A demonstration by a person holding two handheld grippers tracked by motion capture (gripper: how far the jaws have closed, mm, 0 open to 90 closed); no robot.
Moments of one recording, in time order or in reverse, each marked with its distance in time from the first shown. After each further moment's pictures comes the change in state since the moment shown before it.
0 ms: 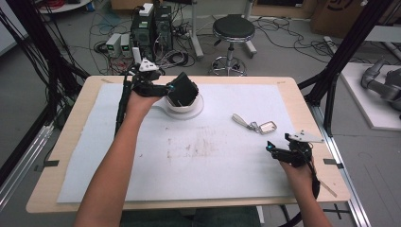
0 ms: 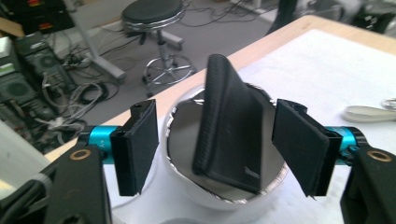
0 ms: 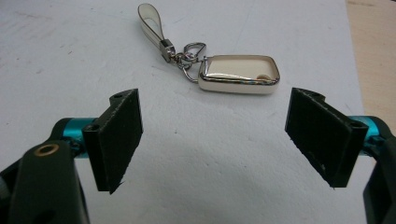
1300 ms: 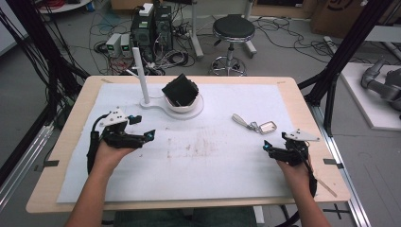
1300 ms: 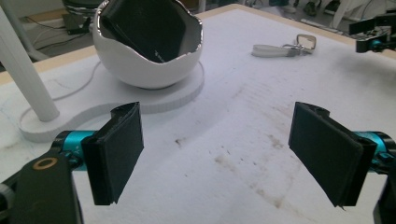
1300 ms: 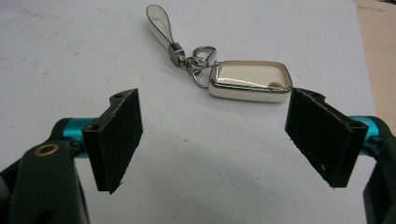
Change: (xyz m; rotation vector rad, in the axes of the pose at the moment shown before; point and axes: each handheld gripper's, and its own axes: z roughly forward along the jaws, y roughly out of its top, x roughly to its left) left arm -0.022 -0.123 -0.090 -0.068 -0.211 -0.056; right arm 0.007 0.005 0.006 0.004 0.009 -0.022
